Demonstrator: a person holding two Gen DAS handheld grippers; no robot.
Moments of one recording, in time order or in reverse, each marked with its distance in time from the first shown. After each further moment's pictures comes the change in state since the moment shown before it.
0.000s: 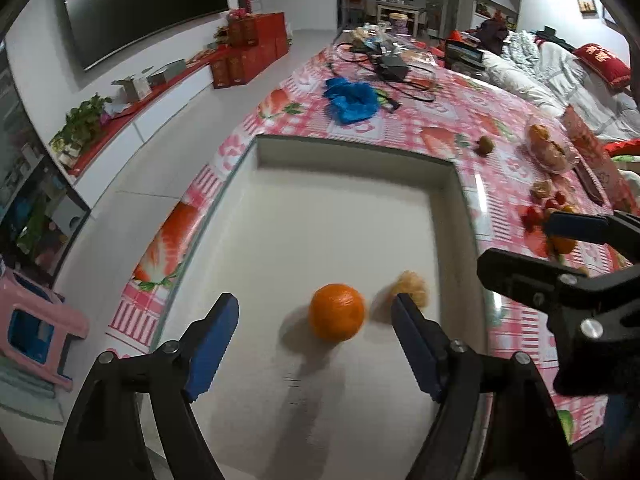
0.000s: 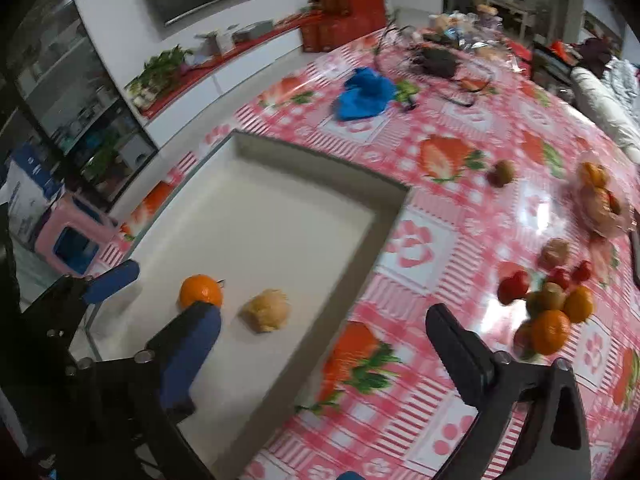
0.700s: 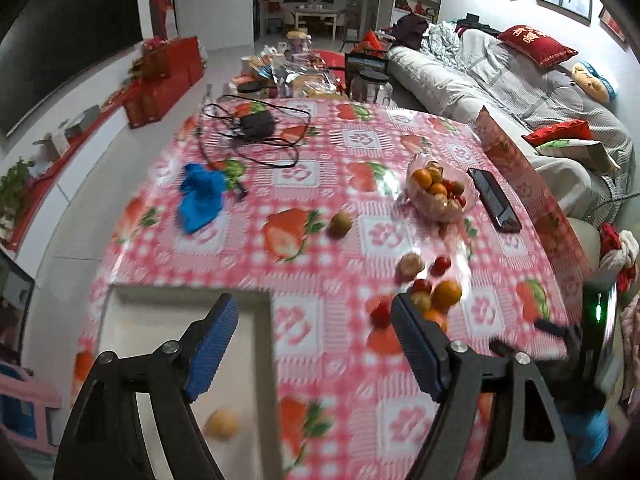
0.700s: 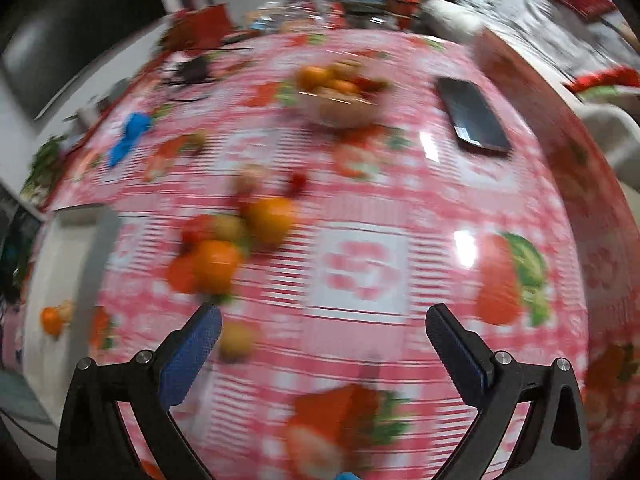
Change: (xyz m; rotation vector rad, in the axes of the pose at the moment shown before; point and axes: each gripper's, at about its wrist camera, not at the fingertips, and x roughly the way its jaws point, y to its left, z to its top) left arm -0.014 -0.143 0.128 0.164 -0.020 -0.209; right arm -0.049 -0.233 -0.094 0.422 0.011 -0.276
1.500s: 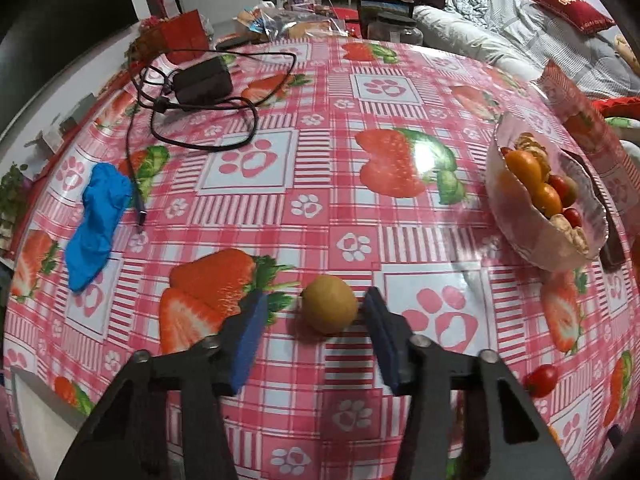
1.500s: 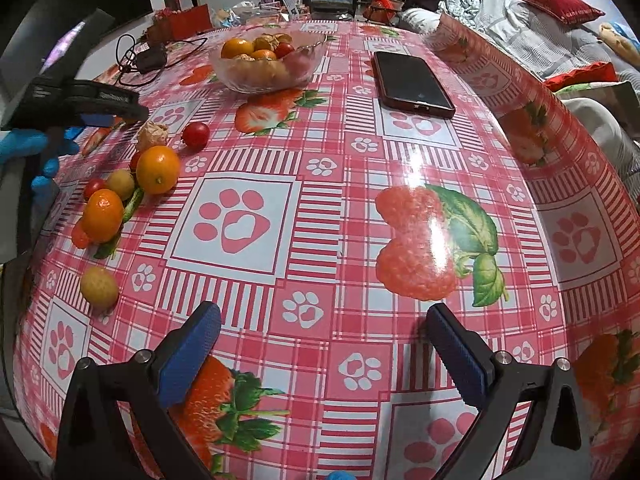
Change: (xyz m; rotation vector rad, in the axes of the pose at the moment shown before) left arm 0.203 -0.039 0.050 0.012 0.117 0.102; right arm 0.019 -0.041 -0.038 -0.044 -0.069 -0.073
